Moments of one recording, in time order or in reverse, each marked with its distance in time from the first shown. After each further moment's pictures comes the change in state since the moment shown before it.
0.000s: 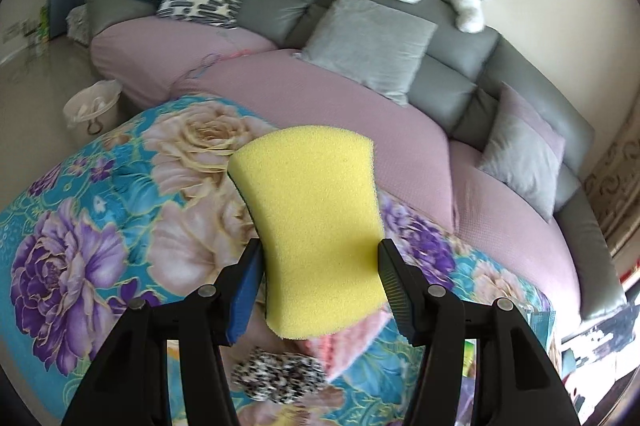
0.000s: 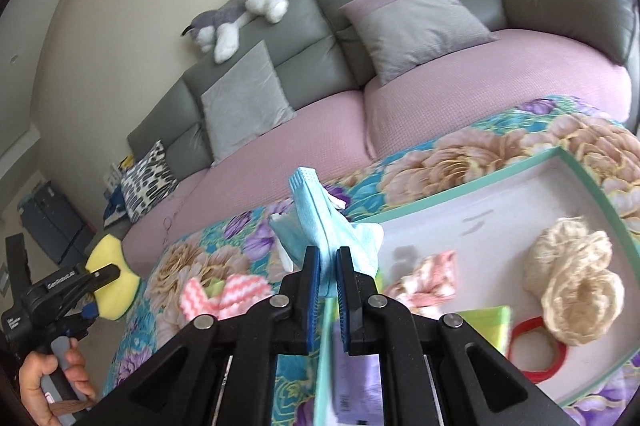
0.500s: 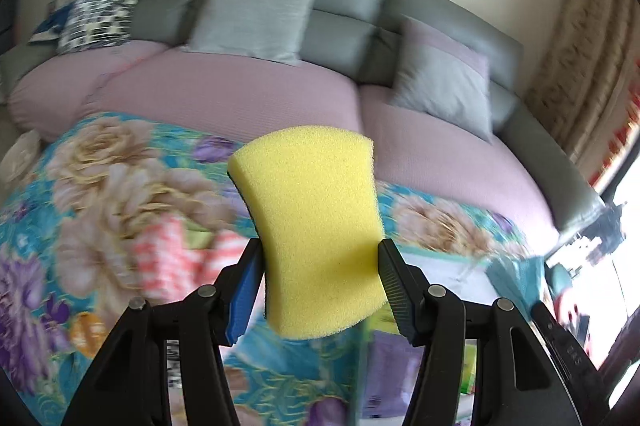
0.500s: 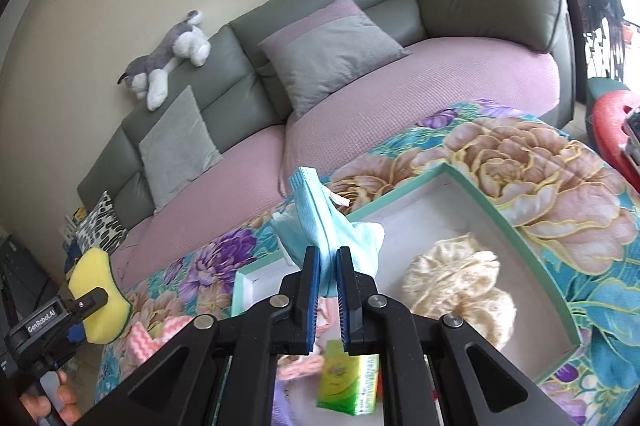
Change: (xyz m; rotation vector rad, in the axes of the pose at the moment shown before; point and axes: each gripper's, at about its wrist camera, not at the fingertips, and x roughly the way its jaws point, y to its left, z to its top) left arm 0.015 -0.115 -0.051 0.280 0.096 -0.212; right arm -0.039 -0.082 0.020 0.138 -0.100 -0.191
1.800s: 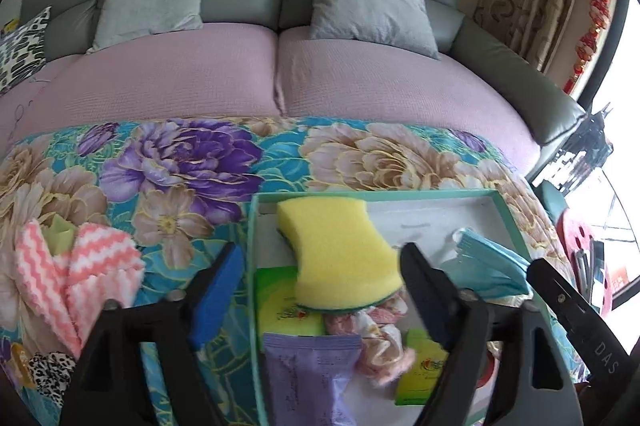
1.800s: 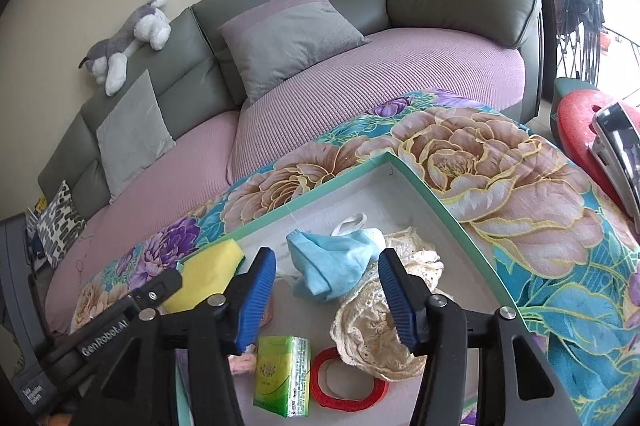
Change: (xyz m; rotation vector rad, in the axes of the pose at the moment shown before) left arm 0.084 -0.083 -0.034 0.207 0.132 -0.062; right arm 0.011 -0.025 0.002 -0.015 0.052 -0.165
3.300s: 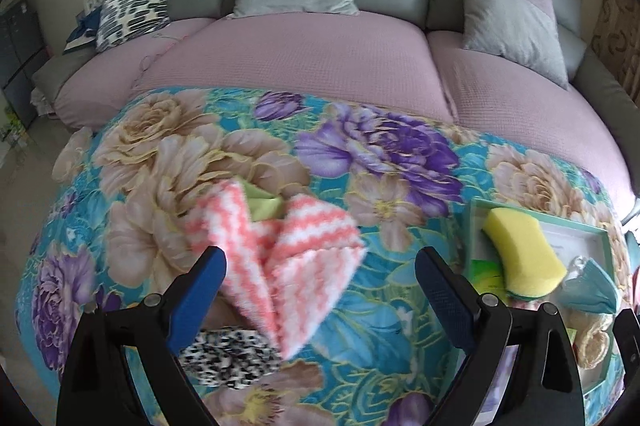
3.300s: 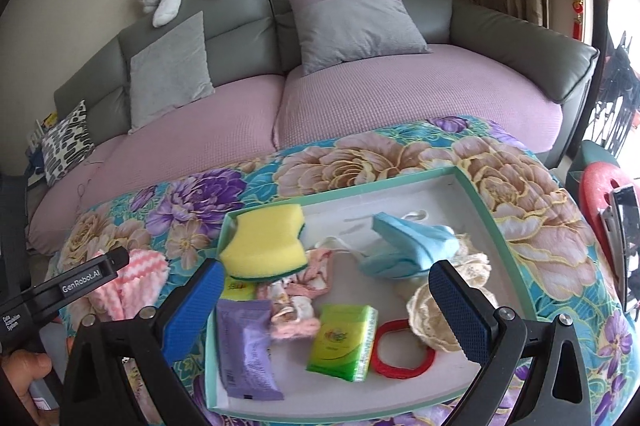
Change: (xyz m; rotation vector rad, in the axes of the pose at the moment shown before) left arm -0.050 0.120 -0.003 -0.205 0.058 0.407; right arm -0.019 0.084 -0.013 -0.272 0.066 -0.009
